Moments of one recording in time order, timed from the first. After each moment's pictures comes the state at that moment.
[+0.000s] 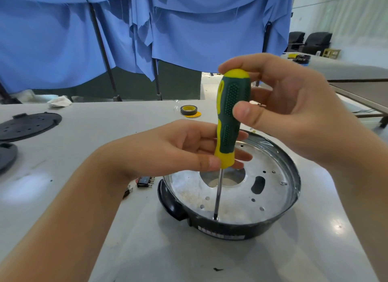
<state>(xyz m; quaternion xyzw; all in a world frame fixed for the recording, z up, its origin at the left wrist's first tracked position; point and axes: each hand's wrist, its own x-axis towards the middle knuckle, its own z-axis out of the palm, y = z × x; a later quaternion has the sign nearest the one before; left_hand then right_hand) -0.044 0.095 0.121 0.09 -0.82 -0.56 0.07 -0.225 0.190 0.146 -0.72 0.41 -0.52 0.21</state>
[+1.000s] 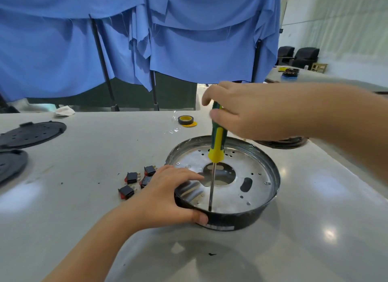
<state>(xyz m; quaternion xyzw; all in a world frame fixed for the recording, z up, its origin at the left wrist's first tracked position) -0.017 0.111 0.038 0.26 -0.92 -0.23 0.17 -0.197 0.193 0.204 -0.75 0.65 -0.02 -0.10</state>
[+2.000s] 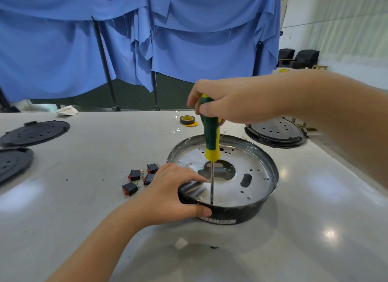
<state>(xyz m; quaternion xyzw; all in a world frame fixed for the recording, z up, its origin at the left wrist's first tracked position) -0.018 0.112 0.032 0.24 -0.93 -0.18 0.20 -0.180 0.180 0.212 -0.75 0.65 -0.08 0.05</state>
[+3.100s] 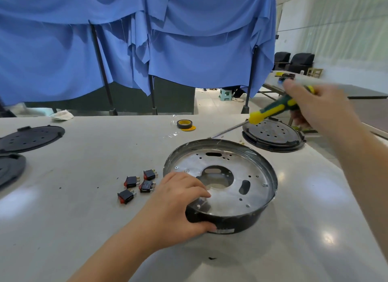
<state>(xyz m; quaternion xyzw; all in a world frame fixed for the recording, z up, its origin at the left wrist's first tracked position) -0.027 0.133 0.030 0.20 -0.94 -0.08 0.27 -0.294 0.201 0.168 -0.41 0.72 -0.56 0.02</state>
